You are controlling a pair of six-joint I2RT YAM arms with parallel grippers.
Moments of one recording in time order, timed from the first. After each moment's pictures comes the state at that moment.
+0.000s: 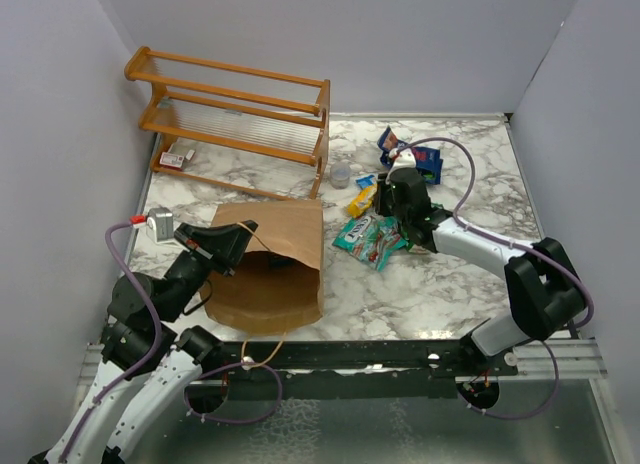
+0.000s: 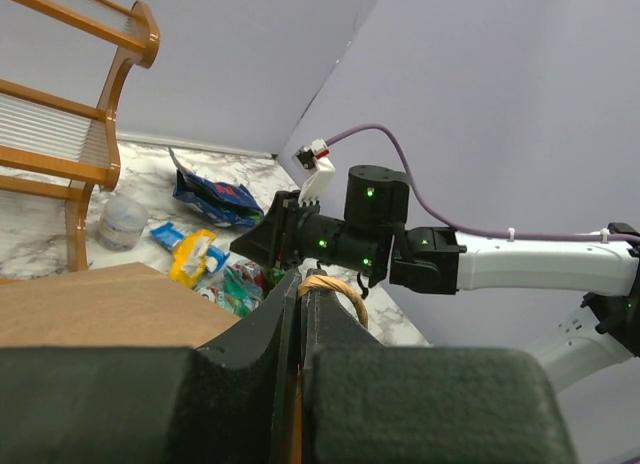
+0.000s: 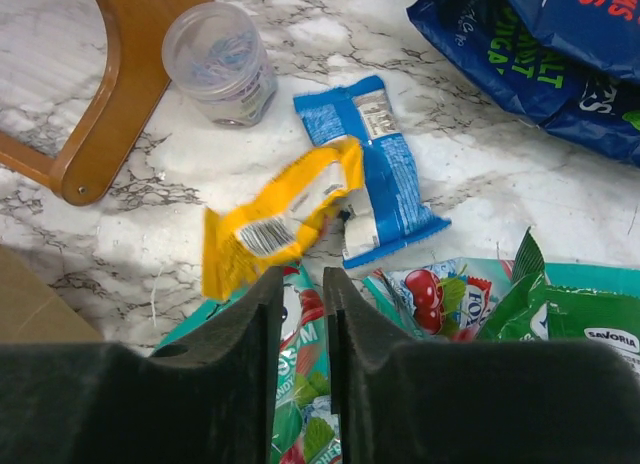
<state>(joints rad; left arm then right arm) -0.57 0.27 0.67 -0.16 0.06 -0.64 0.55 1.52 0.87 0.16 0.26 0.26</state>
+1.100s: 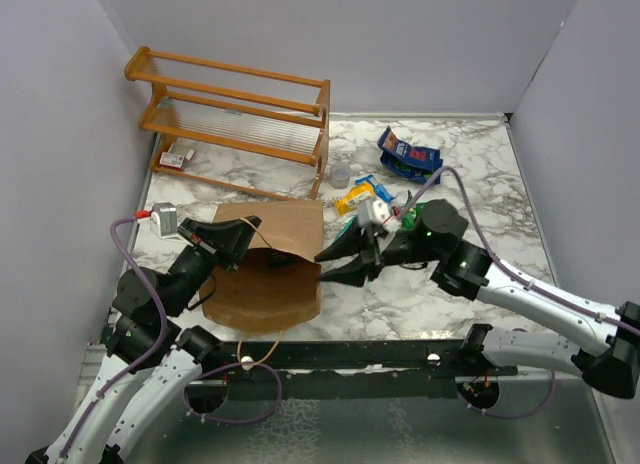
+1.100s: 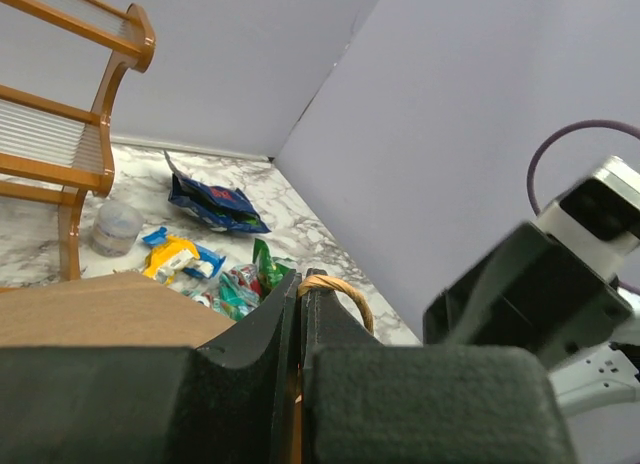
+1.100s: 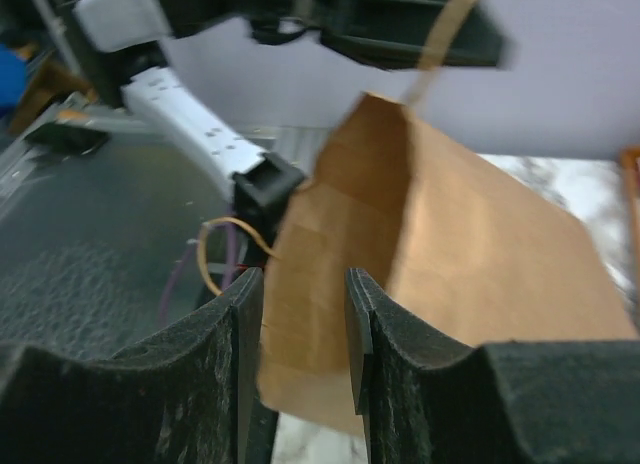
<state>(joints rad) -0.57 0.31 0.67 -0.11 0.06 -0.65 0.87 1.02 0.85 0.24 -0.75 0.05</state>
